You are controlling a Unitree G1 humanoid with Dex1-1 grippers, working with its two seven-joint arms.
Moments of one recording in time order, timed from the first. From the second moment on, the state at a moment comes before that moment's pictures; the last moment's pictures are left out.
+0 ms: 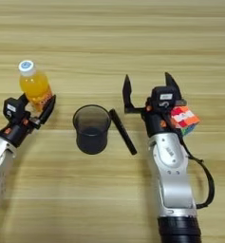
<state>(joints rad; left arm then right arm) -0.13 0.08 -0.02 0.25 -0.16 -0.31 -0.43 -0.03 -0.07 0.04 -0.27 0.05 -0.08 0.09</state>
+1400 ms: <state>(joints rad) -0.08 0.11 -0.08 0.16 -0.12 -0.23 -0.42 -0.31 0.07 0.37 0.05 -0.02 -0.01 0.25</state>
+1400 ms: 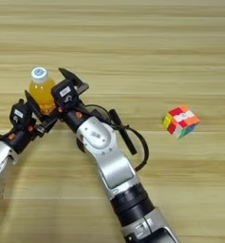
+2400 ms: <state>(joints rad) -0.06 0.12 -0.10 0.11 -0.12 -0.20 -0.41 -0.35 0.09 0.41 0.13 -0.02 -0.06 0.25</state>
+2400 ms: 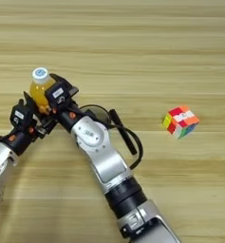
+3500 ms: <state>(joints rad) -0.09 0.11 -0.09 0.14 -0.08 -0.21 -0.36 -0.34 0.09 0.36 0.08 0.00 -0.08 0.18</state>
